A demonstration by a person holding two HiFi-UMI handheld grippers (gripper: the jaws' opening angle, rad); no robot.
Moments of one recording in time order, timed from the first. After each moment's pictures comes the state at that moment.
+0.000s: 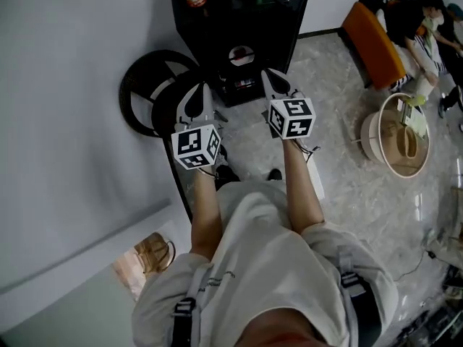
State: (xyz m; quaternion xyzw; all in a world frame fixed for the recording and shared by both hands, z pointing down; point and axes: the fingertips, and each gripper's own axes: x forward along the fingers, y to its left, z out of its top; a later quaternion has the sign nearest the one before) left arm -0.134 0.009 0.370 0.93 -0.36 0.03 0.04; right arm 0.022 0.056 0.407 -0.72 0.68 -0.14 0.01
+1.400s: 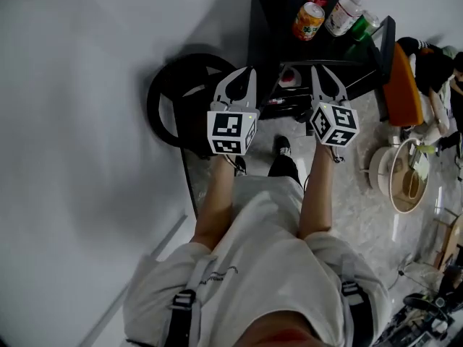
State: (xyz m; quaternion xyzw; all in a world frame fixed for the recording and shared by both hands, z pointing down) left arm -0.173 -0.232 0.365 0.95 -0.29 0.02 0.07; right arm -0.017 -0.176 0.366 -0.77 0.64 -0.07 -0.03
